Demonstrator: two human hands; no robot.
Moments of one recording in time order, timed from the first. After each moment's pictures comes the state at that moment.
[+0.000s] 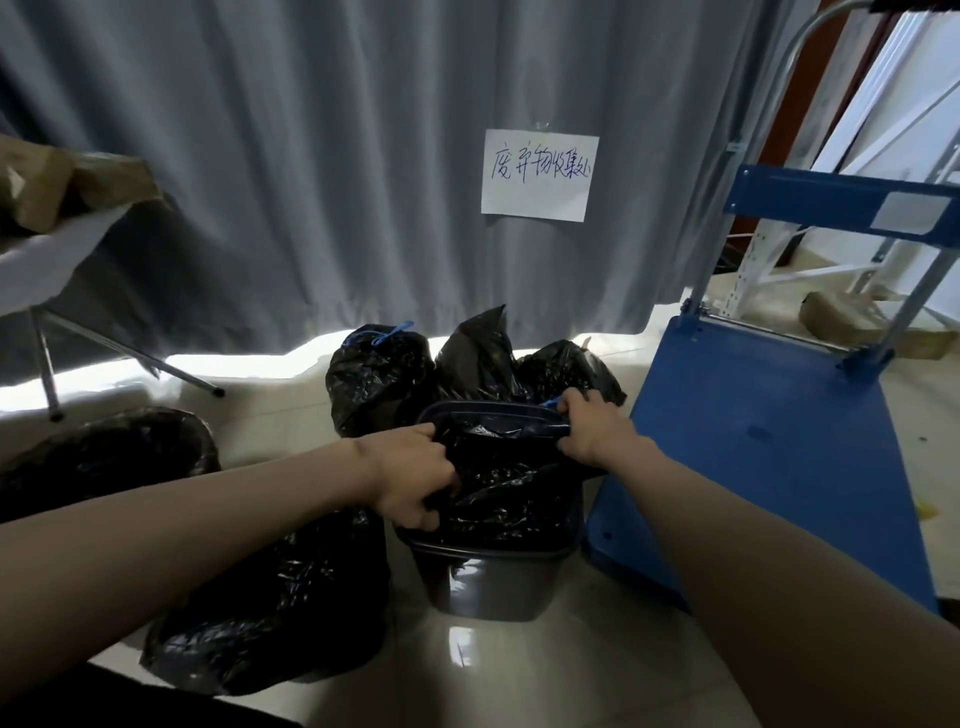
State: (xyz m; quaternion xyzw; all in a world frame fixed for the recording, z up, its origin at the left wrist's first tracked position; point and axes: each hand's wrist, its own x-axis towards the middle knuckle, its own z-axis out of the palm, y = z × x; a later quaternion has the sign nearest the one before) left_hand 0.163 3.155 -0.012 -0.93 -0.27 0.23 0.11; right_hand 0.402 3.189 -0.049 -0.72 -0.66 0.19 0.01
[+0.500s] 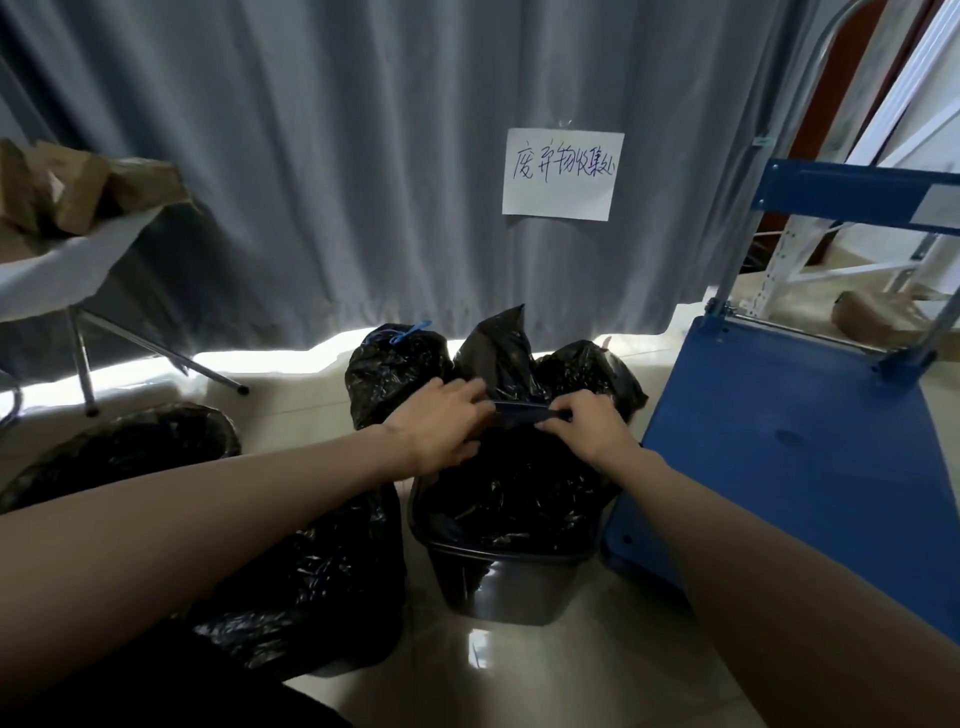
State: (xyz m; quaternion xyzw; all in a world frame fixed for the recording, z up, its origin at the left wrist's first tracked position) left_hand 0.167 3.189 -0.024 -0.91 -0.39 0.05 0.12; right_hand 0.384 3.192 -0.058 -0.66 -0.68 0.24 0.20
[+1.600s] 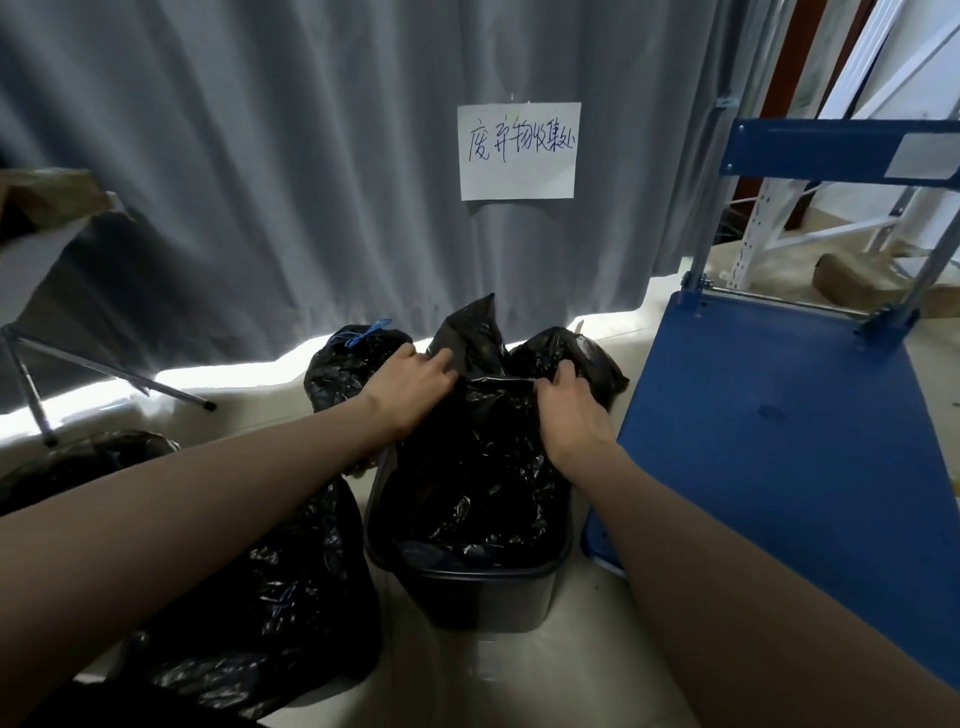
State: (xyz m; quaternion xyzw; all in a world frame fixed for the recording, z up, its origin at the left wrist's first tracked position) left_hand 0.192 3.254 -0.037 -0.86 -0.41 0.12 0.27; right_hand 0.392 3.193 -0.062 -0.70 -0.70 0.04 0.10
